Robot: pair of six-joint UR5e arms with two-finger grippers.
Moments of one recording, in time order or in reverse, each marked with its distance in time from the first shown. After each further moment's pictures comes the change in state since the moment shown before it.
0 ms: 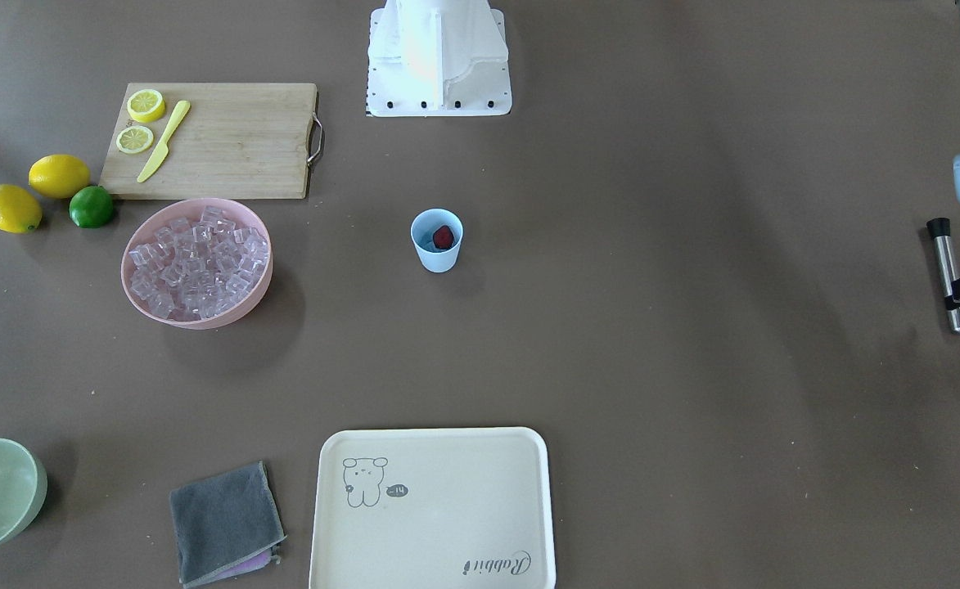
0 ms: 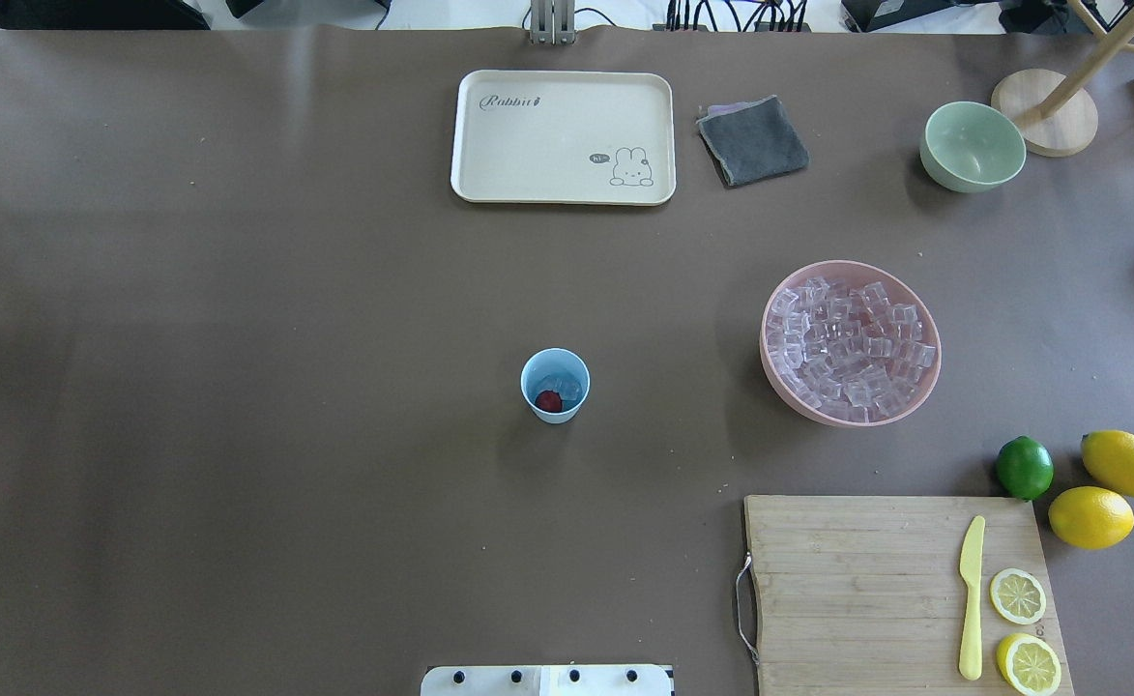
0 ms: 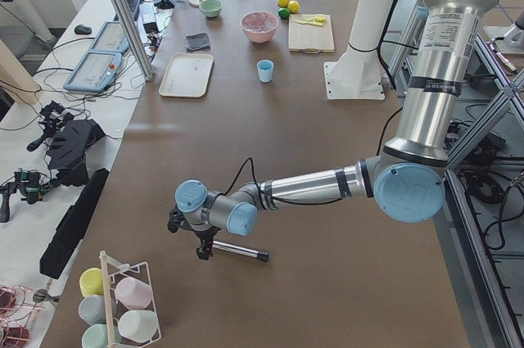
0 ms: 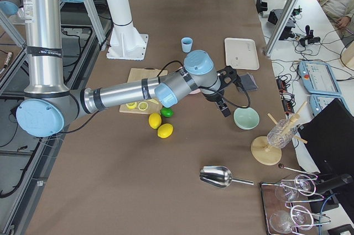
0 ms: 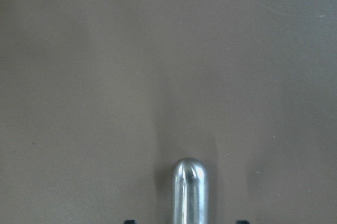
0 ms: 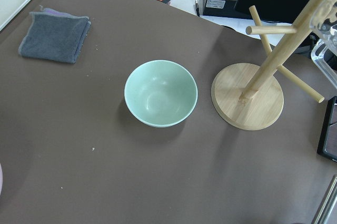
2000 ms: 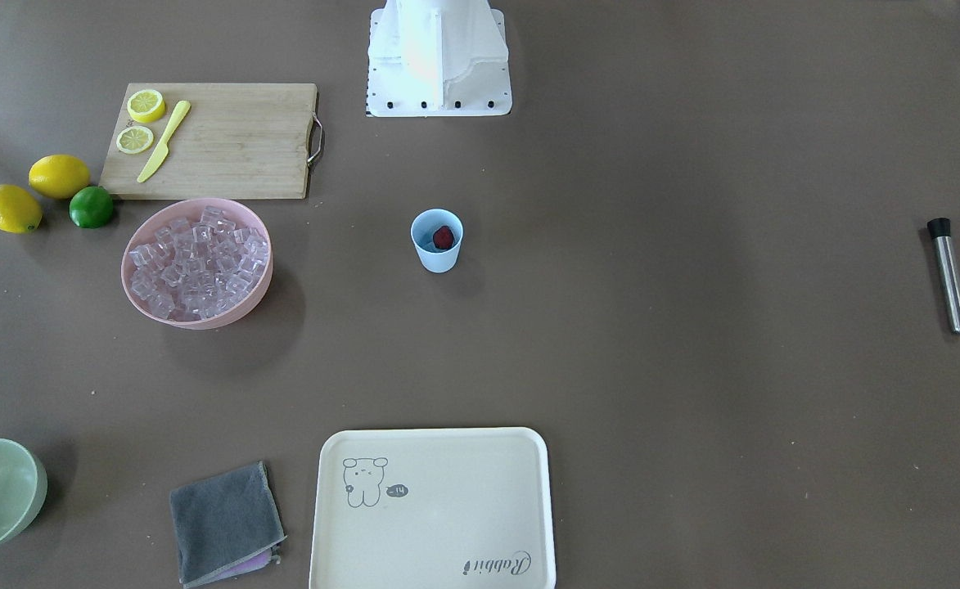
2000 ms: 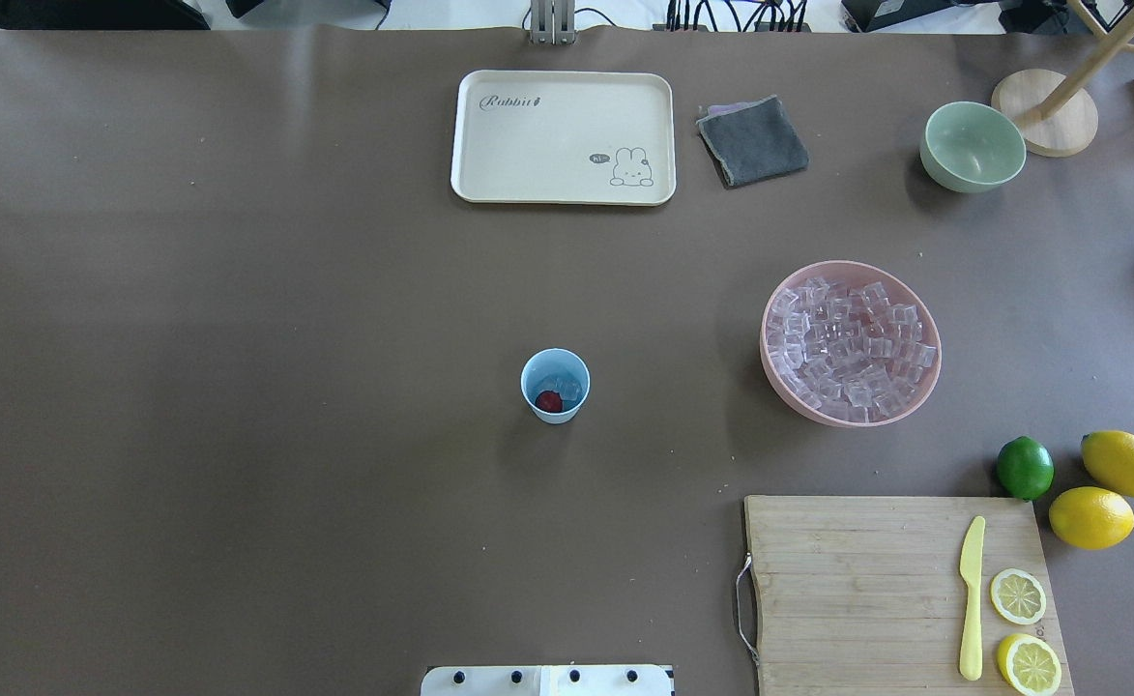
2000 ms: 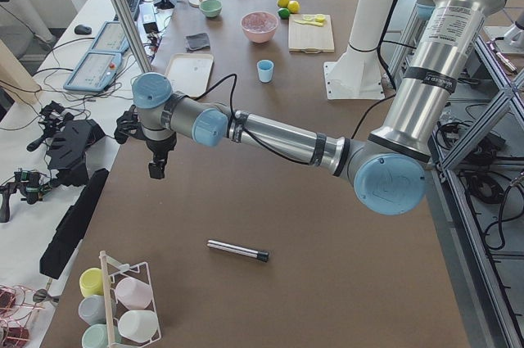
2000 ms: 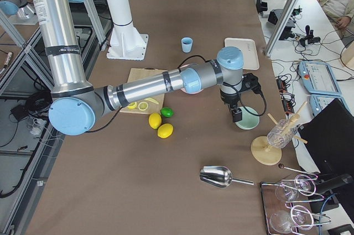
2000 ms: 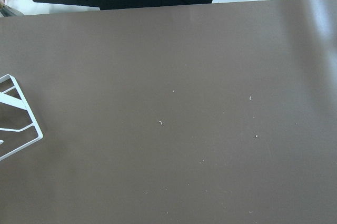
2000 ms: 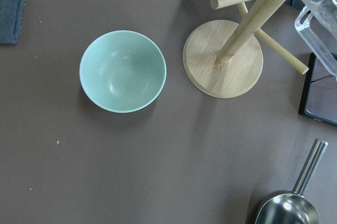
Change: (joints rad) left arm -0.150 -0.155 -0.343 0.311 -0.050 -0.118; right arm -0.033 0.189 -0.109 -0.367 -0.071 -0.057
